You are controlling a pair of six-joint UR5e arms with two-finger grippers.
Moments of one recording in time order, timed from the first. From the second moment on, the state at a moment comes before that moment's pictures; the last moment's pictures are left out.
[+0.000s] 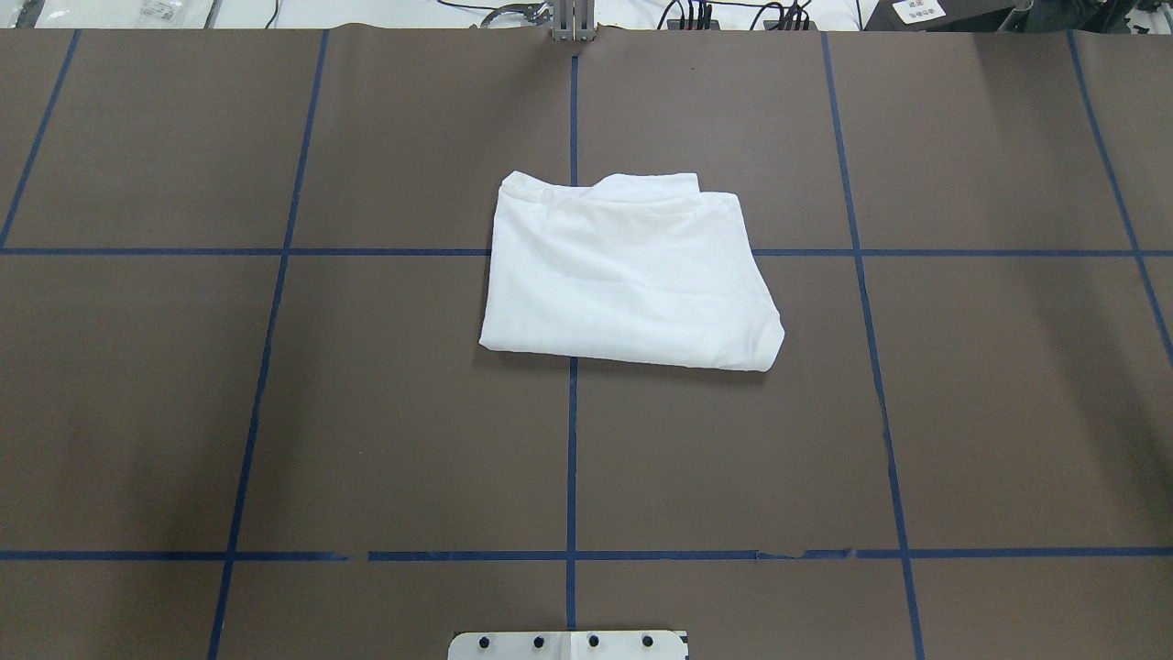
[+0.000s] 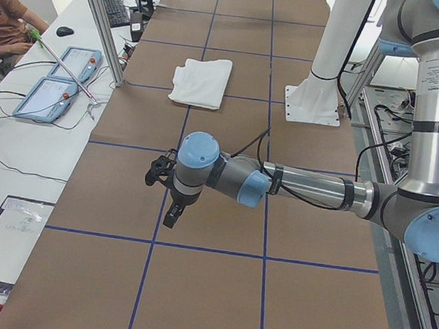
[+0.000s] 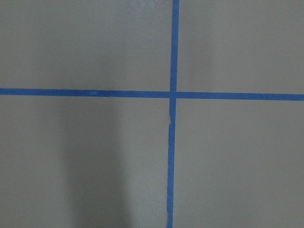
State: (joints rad) left arm -1.54 -1.46 -1.78 -1.82 -2.34 0.04; right arm 1.51 -1.56 1.68 -1.66 2.31 0.06
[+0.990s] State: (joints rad) left arm -1.54 -1.47 -1.77 -1.84 -2.35 0.04; right arm 1.51 -1.60 1.69 -1.49 2.32 0.19
